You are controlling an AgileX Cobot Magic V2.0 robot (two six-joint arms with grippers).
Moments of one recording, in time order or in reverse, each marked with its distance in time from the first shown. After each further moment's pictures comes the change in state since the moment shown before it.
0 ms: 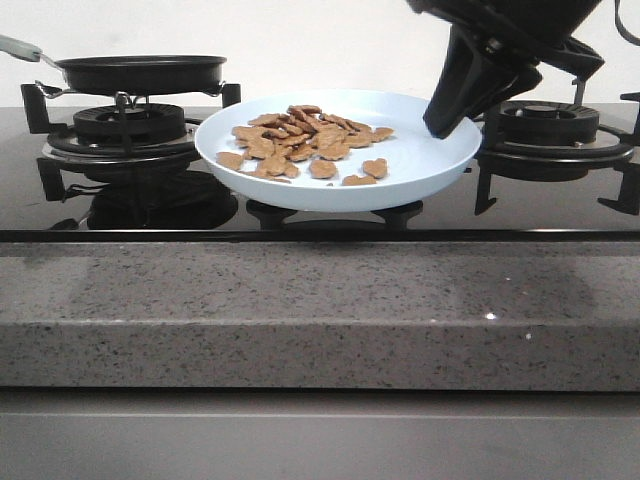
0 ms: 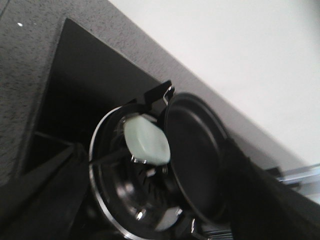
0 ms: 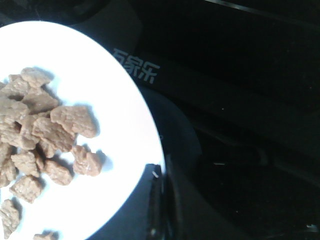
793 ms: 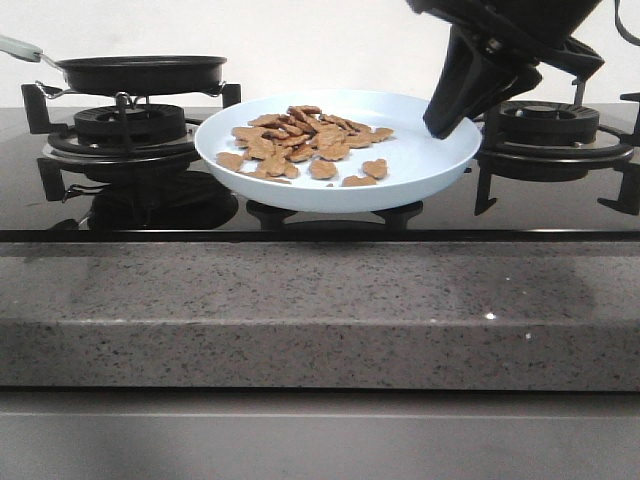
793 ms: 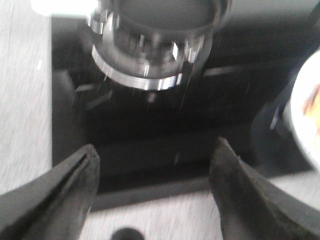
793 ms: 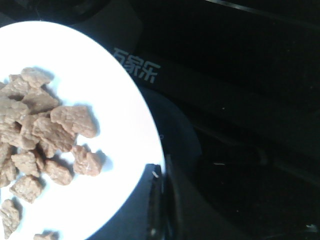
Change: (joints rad) left arm -0.523 -0.664 0.315 1.065 -0.081 -0.522; right arm 0.000 0.000 0.000 0.000 0.000 0.000
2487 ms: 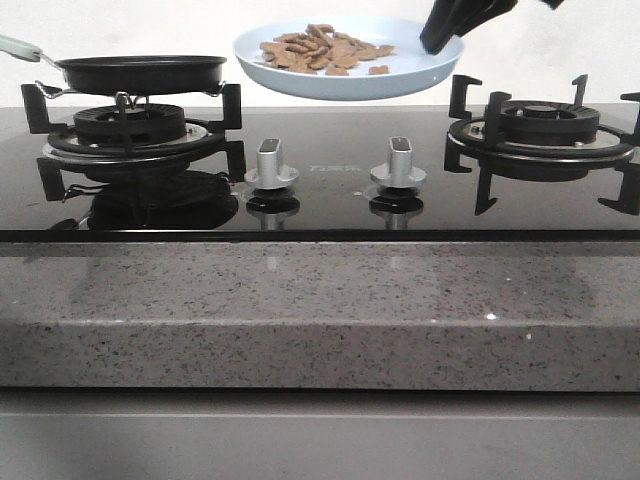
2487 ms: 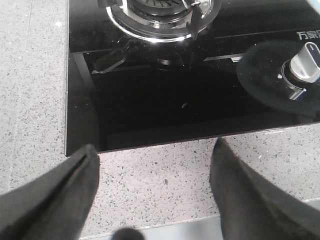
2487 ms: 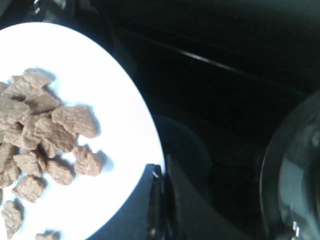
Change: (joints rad) left arm -0.019 -0.232 0.153 0.072 0.042 -0.076; right arm -0.107 0.317 -0.613 -0.005 0.253 0.008
